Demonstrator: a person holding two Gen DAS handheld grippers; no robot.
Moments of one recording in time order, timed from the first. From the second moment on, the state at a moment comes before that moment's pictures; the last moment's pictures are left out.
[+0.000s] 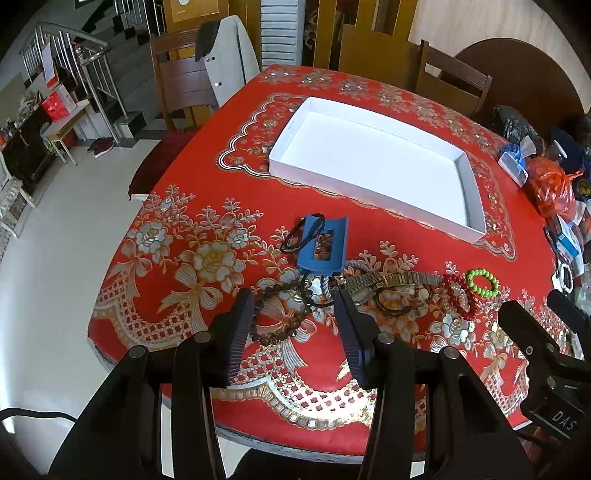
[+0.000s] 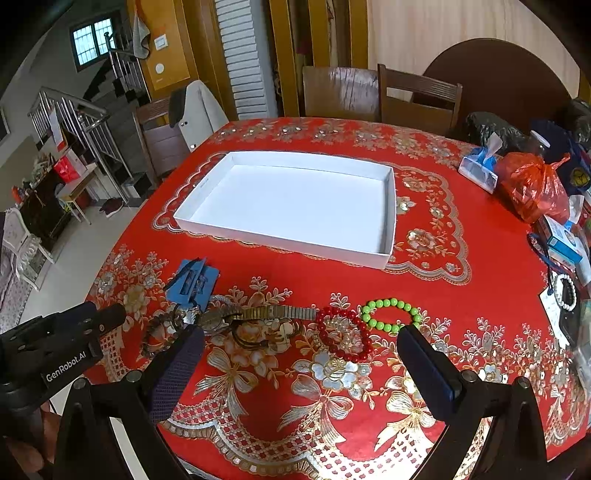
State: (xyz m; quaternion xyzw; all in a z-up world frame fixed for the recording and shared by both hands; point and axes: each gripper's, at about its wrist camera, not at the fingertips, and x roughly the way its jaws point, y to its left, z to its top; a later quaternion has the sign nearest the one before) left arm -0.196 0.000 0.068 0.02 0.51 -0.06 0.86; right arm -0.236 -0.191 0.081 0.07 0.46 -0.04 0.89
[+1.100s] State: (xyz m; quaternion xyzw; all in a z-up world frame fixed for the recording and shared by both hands) left arm -0.180 0.001 0.054 0.02 0.54 -0.06 0.84; right arm -0.217 -0.194 0.063 0.07 0.49 -0.03 0.87
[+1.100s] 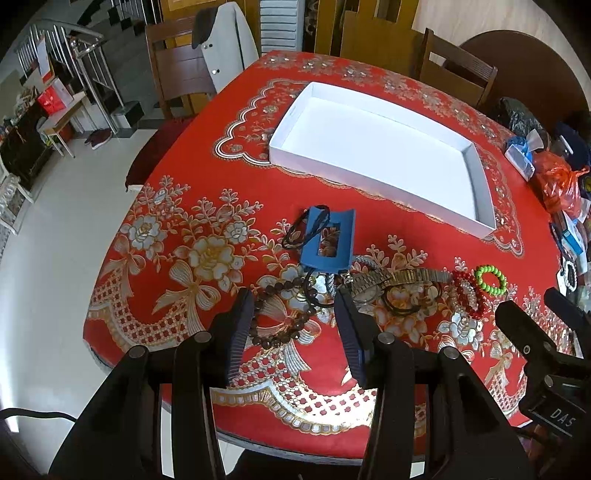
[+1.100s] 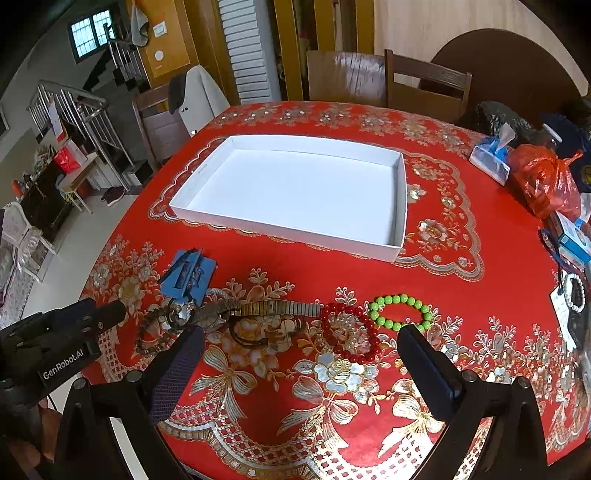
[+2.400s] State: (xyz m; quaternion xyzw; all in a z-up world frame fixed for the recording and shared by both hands) left arm -0.069 -0.012 -0.007 0.02 0.60 -0.20 0.77; right arm -0.163 -0.198 0.025 0.12 0.53 0.02 0.84
